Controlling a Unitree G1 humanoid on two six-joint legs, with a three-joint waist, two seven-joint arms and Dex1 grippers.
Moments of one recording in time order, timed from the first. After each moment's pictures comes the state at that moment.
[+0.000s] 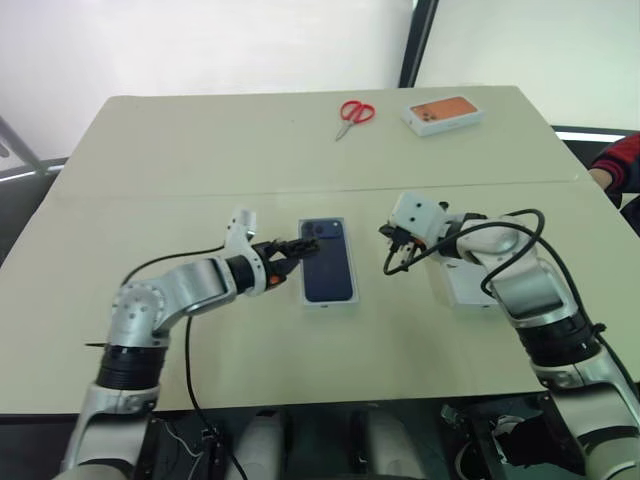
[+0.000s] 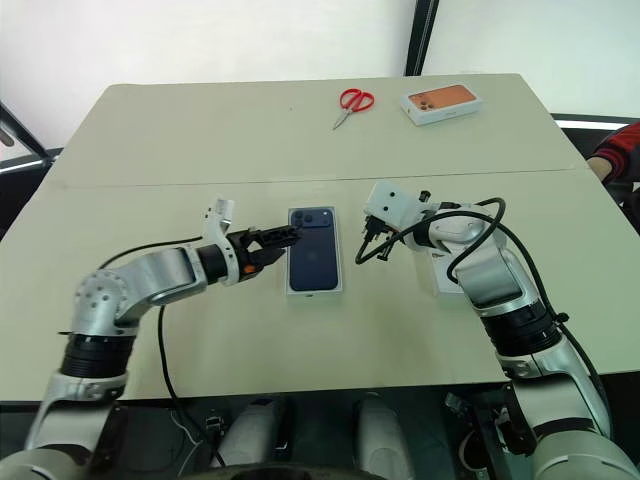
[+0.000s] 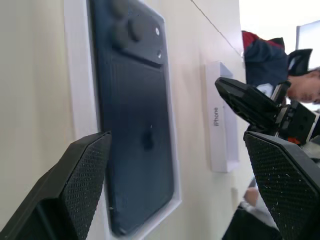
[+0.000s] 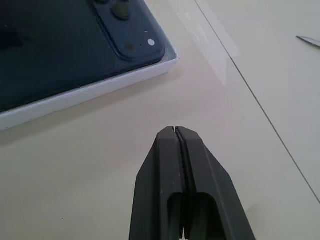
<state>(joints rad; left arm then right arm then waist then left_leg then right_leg) -0.44 0.53 0.02 -0.13 -1.92 0.99 0.53 -0.60 -0.64 0.22 -0.11 -0.10 0.56 0.86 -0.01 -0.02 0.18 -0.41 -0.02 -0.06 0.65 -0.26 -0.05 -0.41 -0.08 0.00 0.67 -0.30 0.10</state>
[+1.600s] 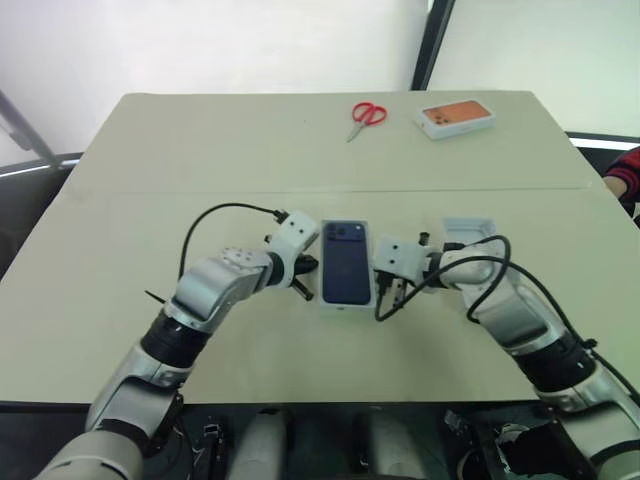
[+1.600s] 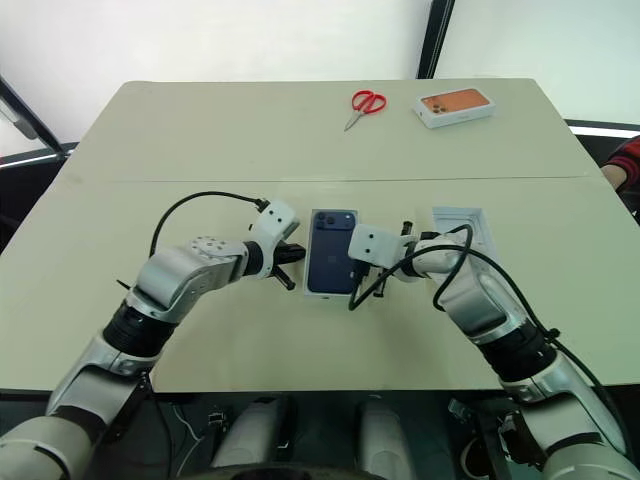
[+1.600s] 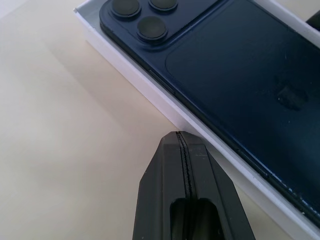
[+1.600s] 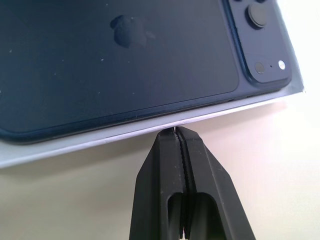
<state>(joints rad) -0.66 0.37 -0.37 -0.11 -0.40 1.04 -0.38 -0.49 -0.72 0.37 -0.22 -0.19 0.56 0.91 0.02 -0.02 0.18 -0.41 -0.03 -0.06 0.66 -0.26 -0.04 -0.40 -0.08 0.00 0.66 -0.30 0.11</state>
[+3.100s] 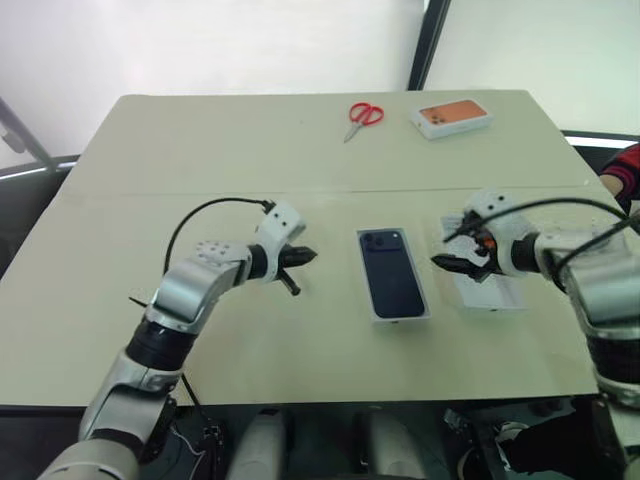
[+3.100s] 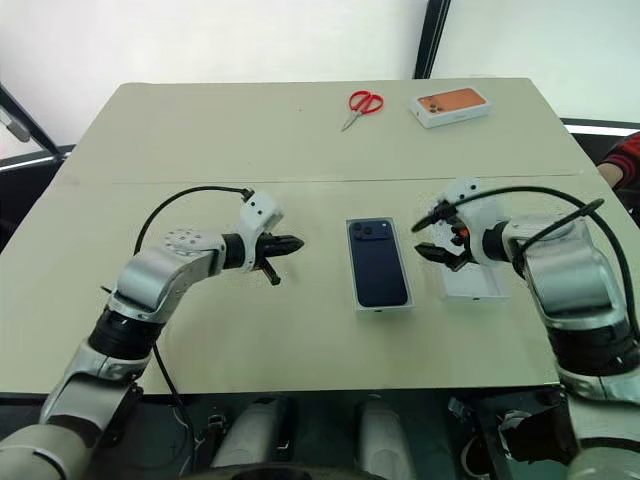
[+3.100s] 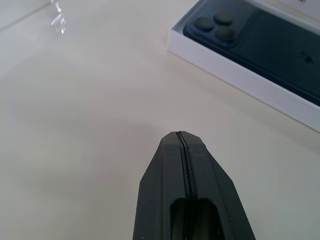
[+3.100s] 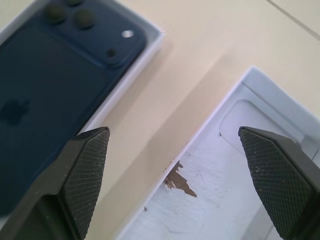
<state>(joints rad) -0.57 0.46 -0.24 -0.15 -0.28 0.81 -0.70 -0.56 -0.78 -0.01 -0.27 0.08 1.33 0.83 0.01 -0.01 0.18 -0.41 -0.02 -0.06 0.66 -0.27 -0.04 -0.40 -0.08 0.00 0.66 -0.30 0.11</state>
